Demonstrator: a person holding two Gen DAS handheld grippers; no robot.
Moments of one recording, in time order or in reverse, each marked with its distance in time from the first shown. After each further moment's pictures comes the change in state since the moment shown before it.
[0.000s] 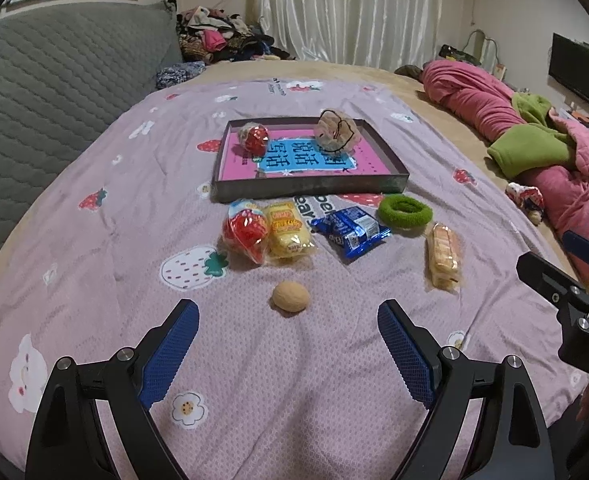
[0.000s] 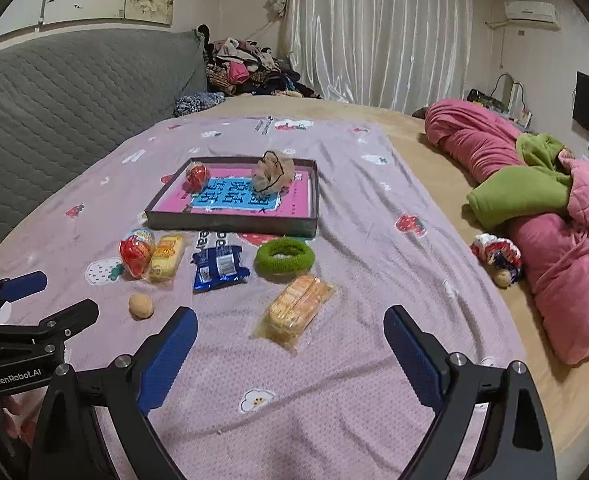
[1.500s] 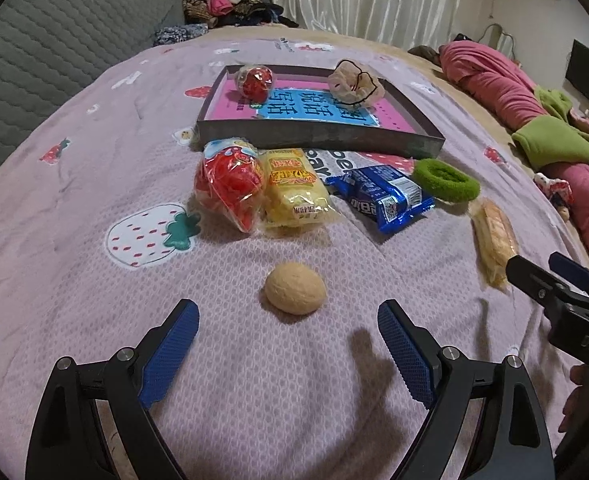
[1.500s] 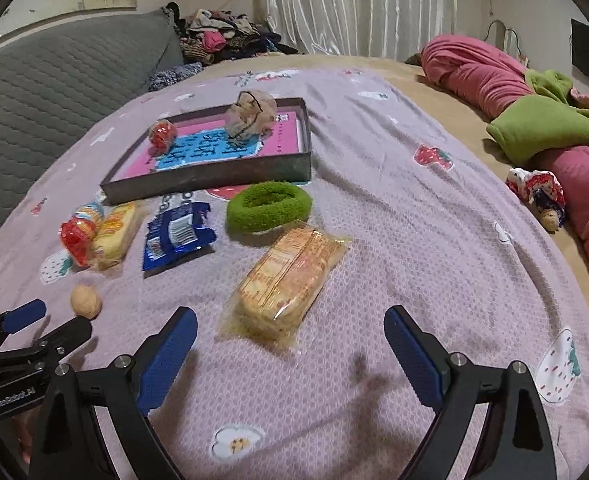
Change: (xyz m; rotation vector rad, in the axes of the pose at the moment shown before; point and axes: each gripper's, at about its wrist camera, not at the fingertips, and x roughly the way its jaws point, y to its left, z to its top) left arm 0.100 0.006 -0.010 -0.065 0.094 -0.028; right arm 0.106 -0.016 -0.023 0.120 0.137 0.015
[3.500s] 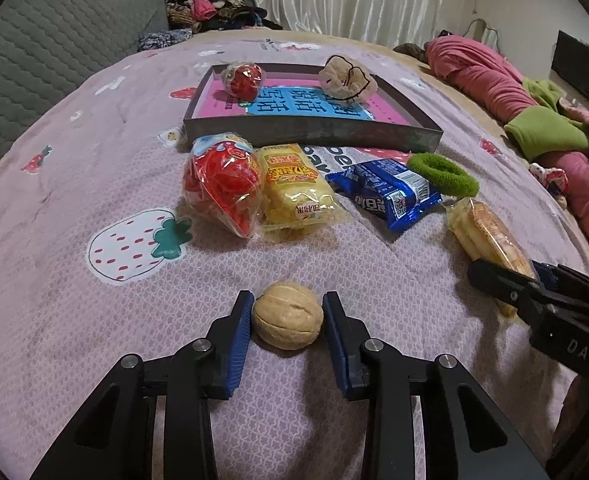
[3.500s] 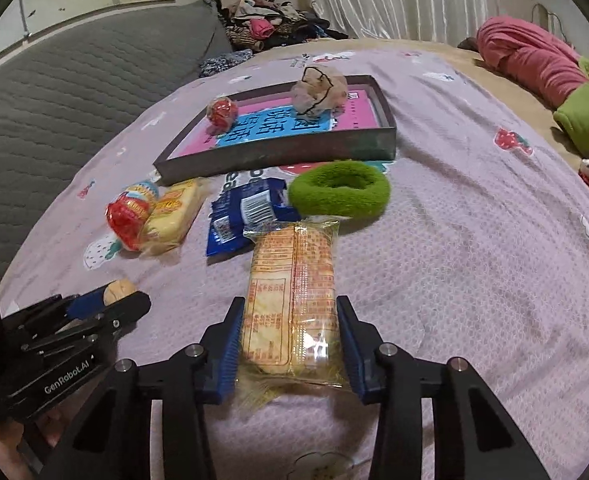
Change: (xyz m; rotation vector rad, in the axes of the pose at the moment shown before) left arm 0.016 0.009 -0.001 0.049 -0.021 -0.035; right arm 0.021 0.035 -0.008 -0.036 0.037 0.224
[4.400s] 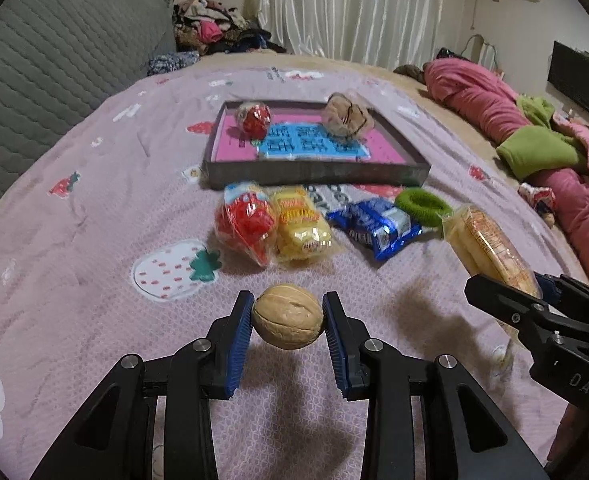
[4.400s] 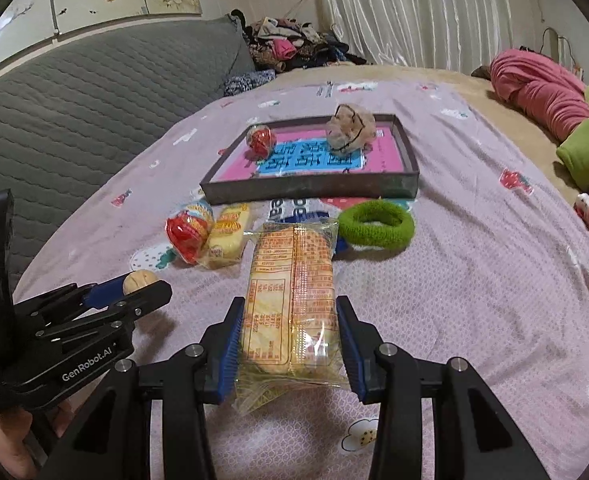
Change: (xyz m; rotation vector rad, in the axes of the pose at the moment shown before) left arm -0.054 0.003 0.007 -0.005 -0.089 0.013; right arm -0.046 0.034 0.004 -0.049 -0.082 0.029
